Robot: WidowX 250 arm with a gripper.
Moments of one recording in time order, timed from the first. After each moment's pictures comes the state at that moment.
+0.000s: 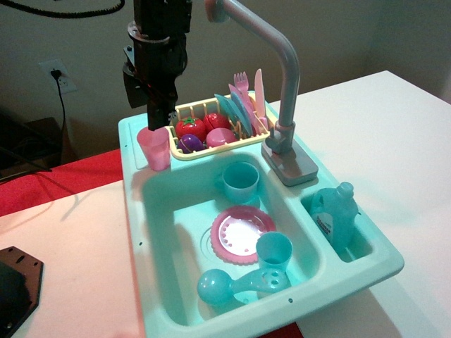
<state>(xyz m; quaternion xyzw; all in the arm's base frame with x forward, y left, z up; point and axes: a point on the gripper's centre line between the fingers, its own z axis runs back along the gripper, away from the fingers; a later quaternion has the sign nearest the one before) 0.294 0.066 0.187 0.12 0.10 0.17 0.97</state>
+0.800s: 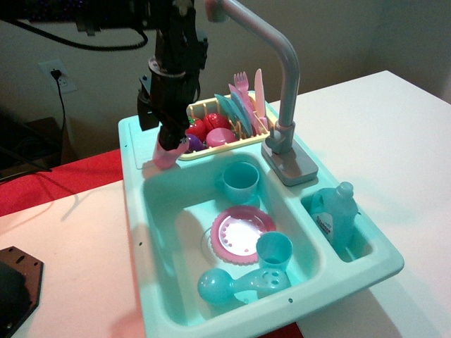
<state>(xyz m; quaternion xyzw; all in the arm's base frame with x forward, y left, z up) 0.296 0.064 0.149 0.11 0.14 0.18 0.97</state>
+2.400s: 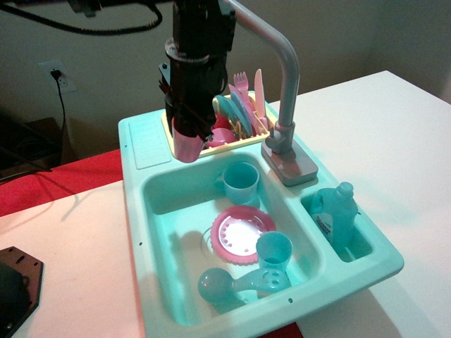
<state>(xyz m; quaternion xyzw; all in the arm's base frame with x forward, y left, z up) 0.326 0.016 0.184 0.09 0.08 0.14 0.98</state>
